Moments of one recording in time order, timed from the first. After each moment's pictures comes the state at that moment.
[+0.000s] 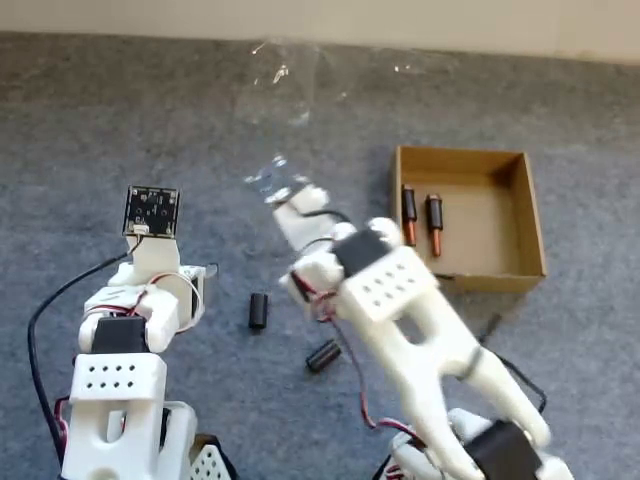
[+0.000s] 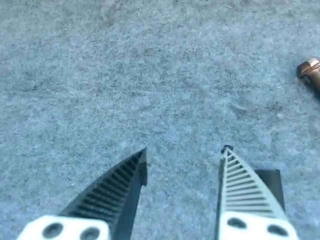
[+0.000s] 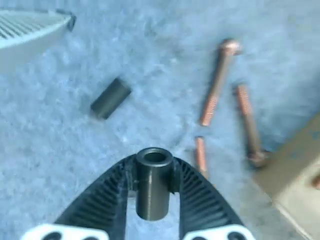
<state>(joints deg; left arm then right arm) -8.9 -60.4 70.1 49.9 -1.5 -37.7 -24.0 23.5 74.2 11.3</state>
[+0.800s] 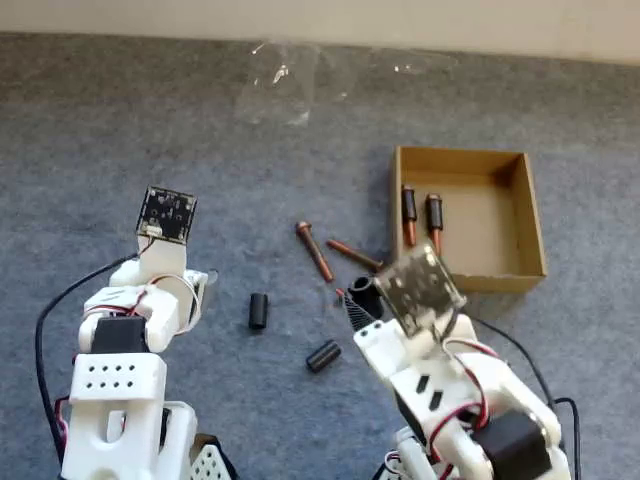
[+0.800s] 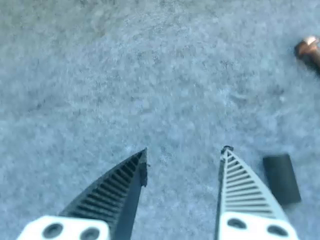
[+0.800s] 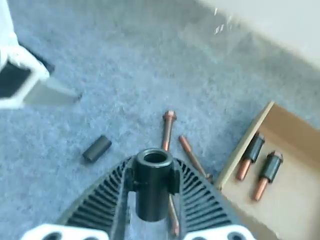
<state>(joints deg) -8.9 -60.4 68.9 52.3 -10.3 -31.9 -86.8 49.5 73.3 12.2</state>
